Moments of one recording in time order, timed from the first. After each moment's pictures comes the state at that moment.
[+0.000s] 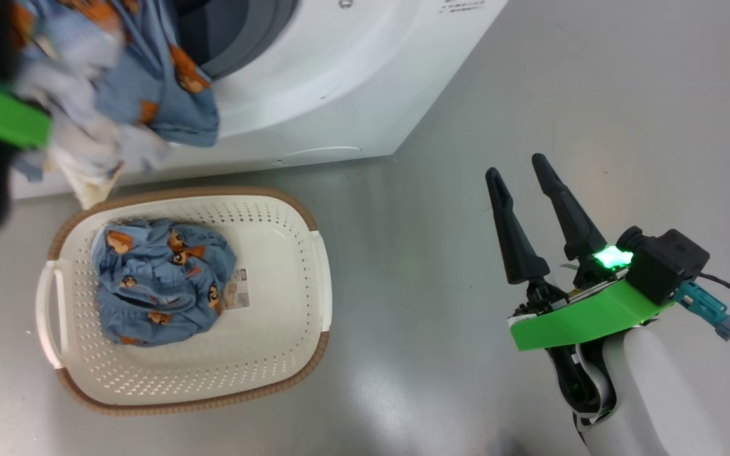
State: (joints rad) left arm -1.03 0.47 -0.60 0.58 -0.99 -0.13 -0.26; right arm -0.37 -0.06 0.19 0.09 0.41 0.13 -0.26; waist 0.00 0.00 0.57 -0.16
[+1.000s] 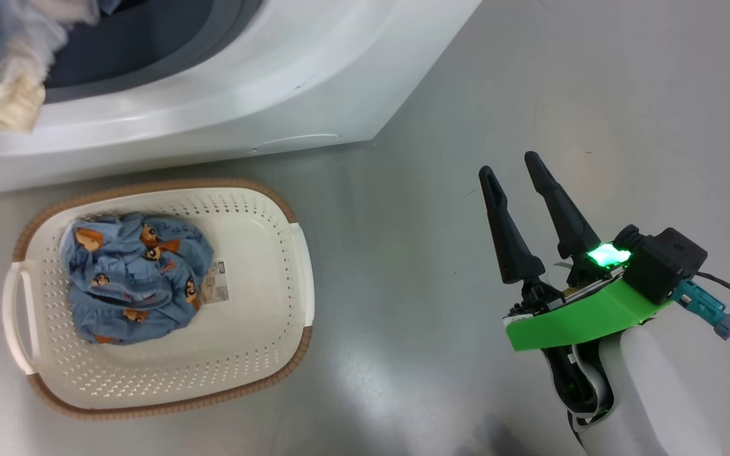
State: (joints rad) left arm -1.18 0.41 -0.40 0.62 -0.75 -0.13 -0.26; right arm -0.37 -0.06 0.22 0.08 0.44 0.13 -0.26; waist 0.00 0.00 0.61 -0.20
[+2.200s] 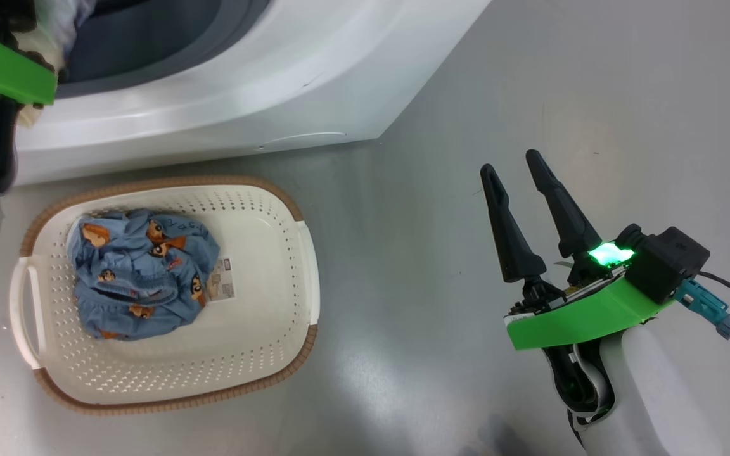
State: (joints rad) left arm -1.13 0.38 -0.46 0.66 -0.72 -0.13 -0.26; right arm -0.37 -0.06 0.22 0.07 0.44 0.13 -0.26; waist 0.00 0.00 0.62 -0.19
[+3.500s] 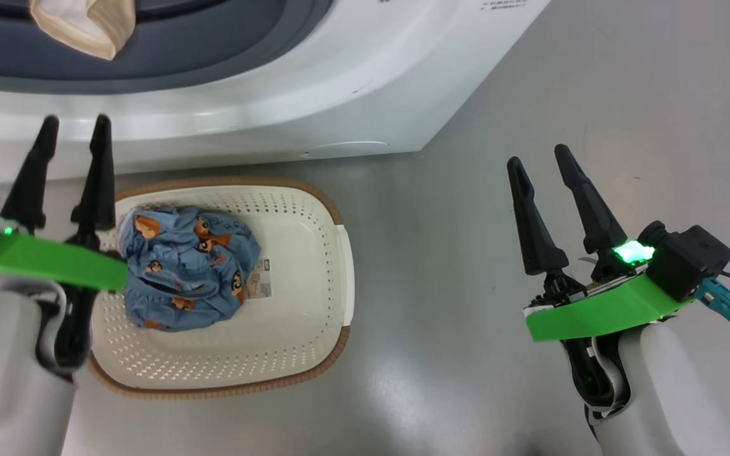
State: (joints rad) left arm -0.62 0.33 -0.29 0.40 -0.66 -0.13 -0.26; right arm -0.37 -0.06 0.15 0.07 0.40 0.13 -0.26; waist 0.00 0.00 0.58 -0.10
